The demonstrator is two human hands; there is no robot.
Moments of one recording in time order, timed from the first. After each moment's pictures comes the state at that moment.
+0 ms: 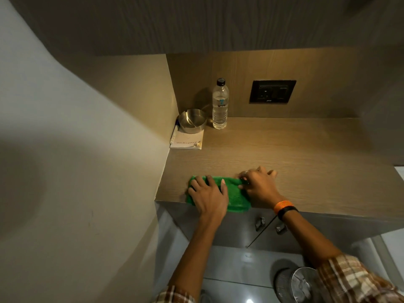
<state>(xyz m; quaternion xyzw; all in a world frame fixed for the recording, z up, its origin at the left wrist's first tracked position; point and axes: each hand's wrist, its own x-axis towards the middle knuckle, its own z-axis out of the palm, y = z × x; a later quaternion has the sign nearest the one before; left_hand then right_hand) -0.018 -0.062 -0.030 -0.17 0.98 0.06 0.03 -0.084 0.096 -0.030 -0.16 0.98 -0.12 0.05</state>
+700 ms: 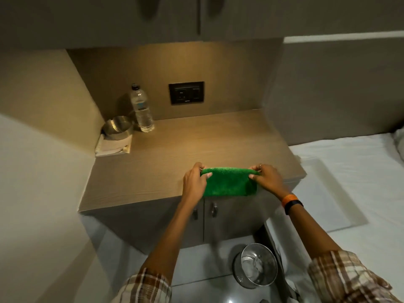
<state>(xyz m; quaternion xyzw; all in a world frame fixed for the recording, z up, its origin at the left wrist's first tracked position) -0.023 0.091 -0.015 0.01 0.89 0.45 0.00 -0.017 0.343 -0.012 0.09 0.94 -0.33 0.04</state>
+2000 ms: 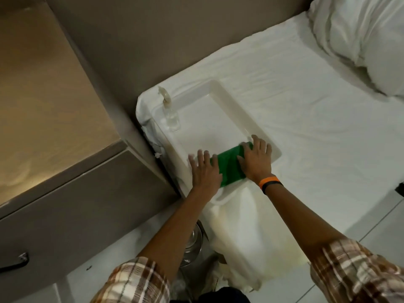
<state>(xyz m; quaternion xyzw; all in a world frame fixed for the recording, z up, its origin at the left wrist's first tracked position) -0.004 0.603 -0.333 0.34 0.93 0.00 0.15 0.048 0.773 -0.343 0.26 0.96 -0.06 0.08</state>
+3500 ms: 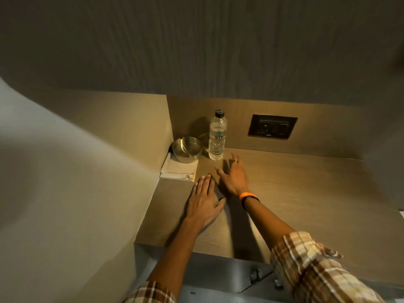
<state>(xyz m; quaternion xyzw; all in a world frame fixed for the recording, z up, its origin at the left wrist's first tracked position) -0.144 -0.100 -0.078 0.03 0.99 0.13 -0.01 -0.230 0.023 -0.024 -0.05 0.93 -0.36 0.01</state>
